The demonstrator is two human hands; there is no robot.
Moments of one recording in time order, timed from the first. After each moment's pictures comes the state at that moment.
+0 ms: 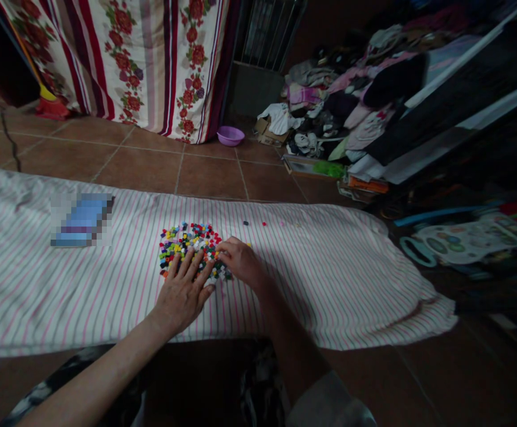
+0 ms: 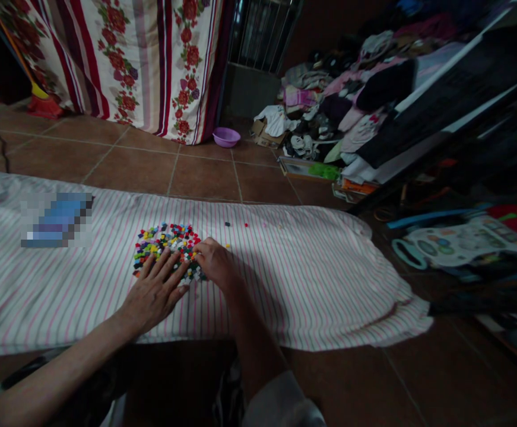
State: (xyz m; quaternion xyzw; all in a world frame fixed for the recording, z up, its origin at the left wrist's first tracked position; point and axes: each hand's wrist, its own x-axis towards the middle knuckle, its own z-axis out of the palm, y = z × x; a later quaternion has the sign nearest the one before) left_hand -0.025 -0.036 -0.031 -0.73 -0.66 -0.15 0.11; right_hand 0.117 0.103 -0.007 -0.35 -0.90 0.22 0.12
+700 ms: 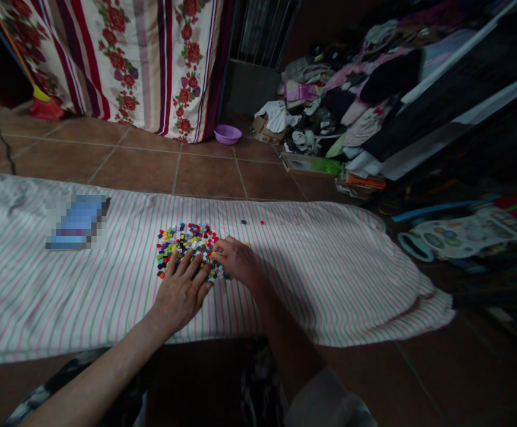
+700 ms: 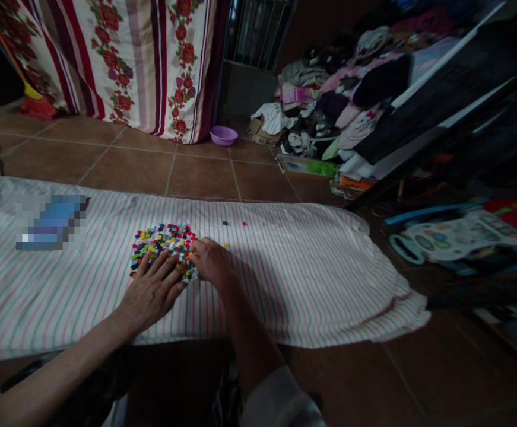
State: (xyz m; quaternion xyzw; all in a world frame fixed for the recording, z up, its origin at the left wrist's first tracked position) left_hand -0.026 -0.033 -0.025 -0.74 -0.65 -0.16 0.09; right_hand 0.108 0.095 0.005 -0.39 -0.90 0.18 0.08
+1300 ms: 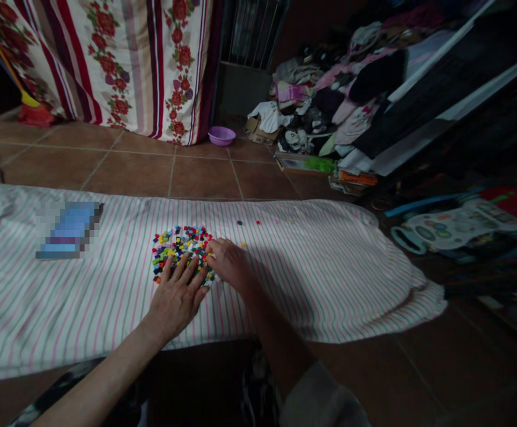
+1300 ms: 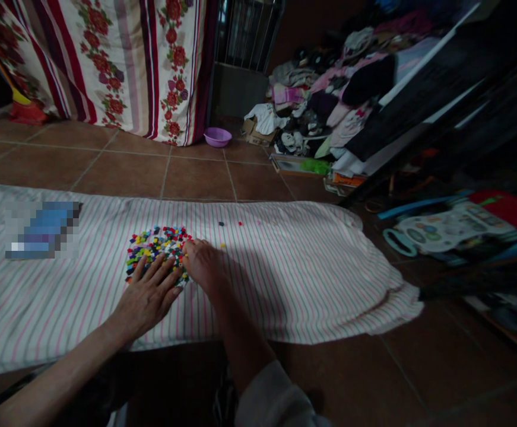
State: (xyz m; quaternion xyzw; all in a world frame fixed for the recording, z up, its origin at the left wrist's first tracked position) left_hand -0.028 -0.035 -0.027 -0.75 -0.64 -0.16 0.10; right_hand 0.095 0.090 -0.003 -0.40 -0.90 0.13 0.09
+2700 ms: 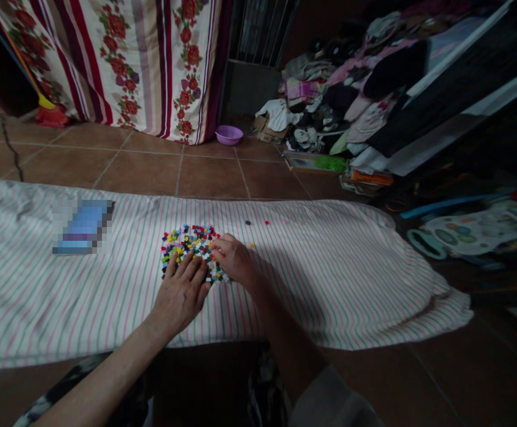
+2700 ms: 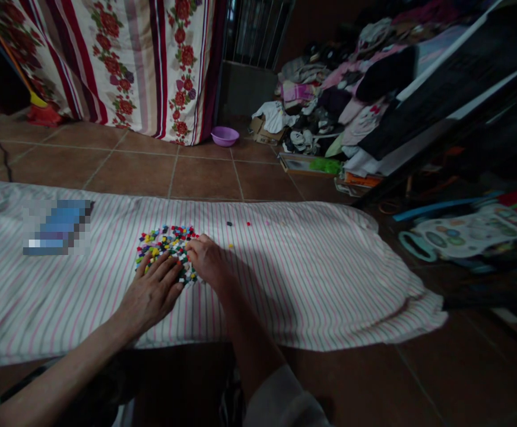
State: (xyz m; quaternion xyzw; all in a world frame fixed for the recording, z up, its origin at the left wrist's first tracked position) left_hand -0.036 -0.035 -0.022 -0.73 -0.65 -0.18 0.09; right_hand 0.091 0.098 -0.007 -0.37 -0.89 0.21 0.15
